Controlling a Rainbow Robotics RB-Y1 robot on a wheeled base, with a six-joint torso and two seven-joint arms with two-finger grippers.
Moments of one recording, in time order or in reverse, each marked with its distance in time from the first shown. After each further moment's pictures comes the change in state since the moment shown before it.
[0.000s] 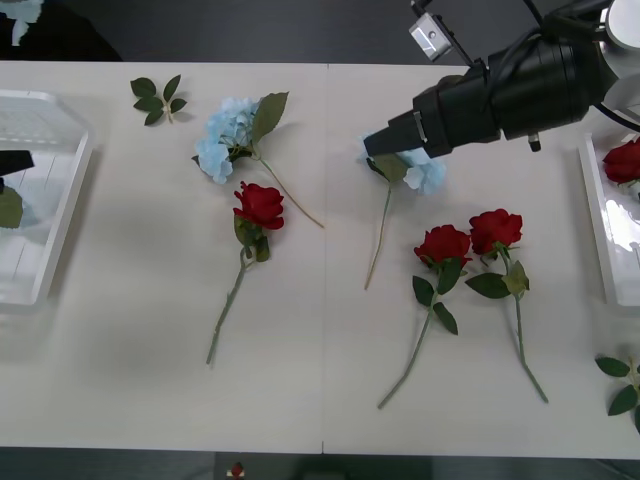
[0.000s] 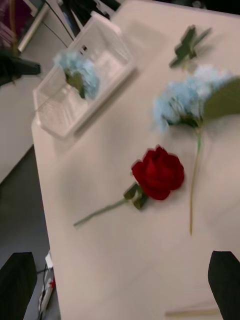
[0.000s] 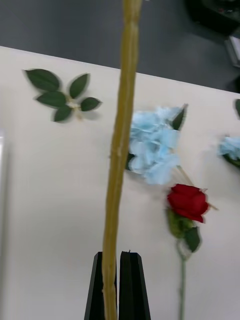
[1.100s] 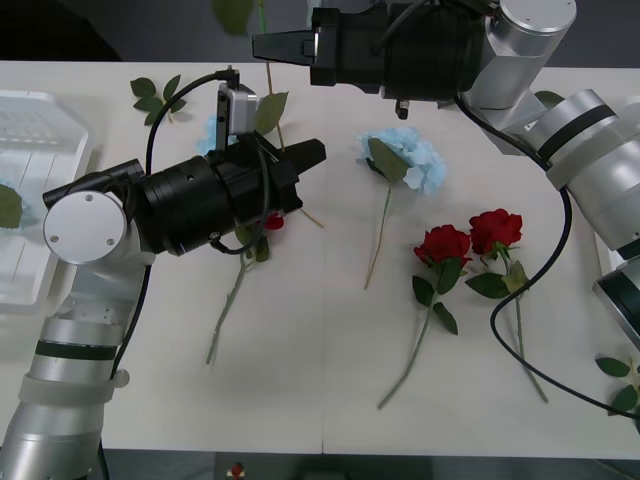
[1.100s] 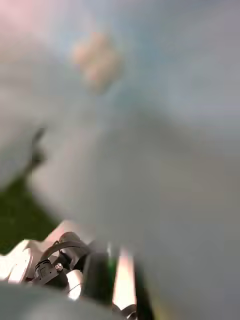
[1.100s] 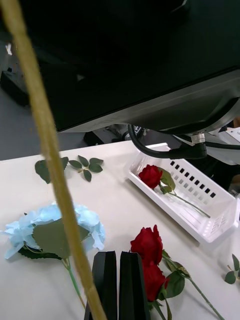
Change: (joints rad) right arm 0.000 0.563 -0.402 0.363 -0.077 0.109 0.260; left arm -0.040 -0.472 -0.614 -0.003 0.236 -0.457 -0.595
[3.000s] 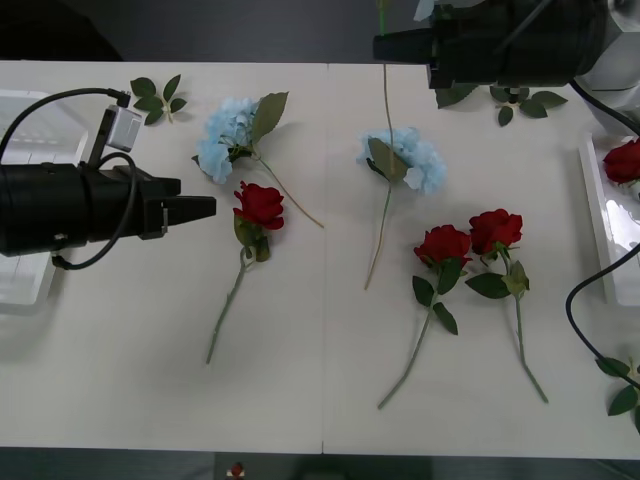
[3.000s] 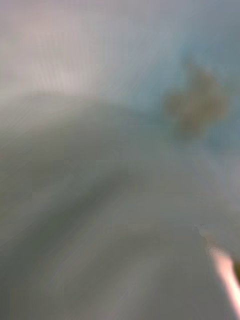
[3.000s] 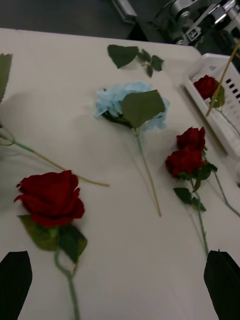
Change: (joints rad) right arm -0.009 -0.205 -0.021 0.126 -0.019 0.184 0.276; left arm 0.054 0.346 0.173 -0.091 -0.062 0.320 0.456
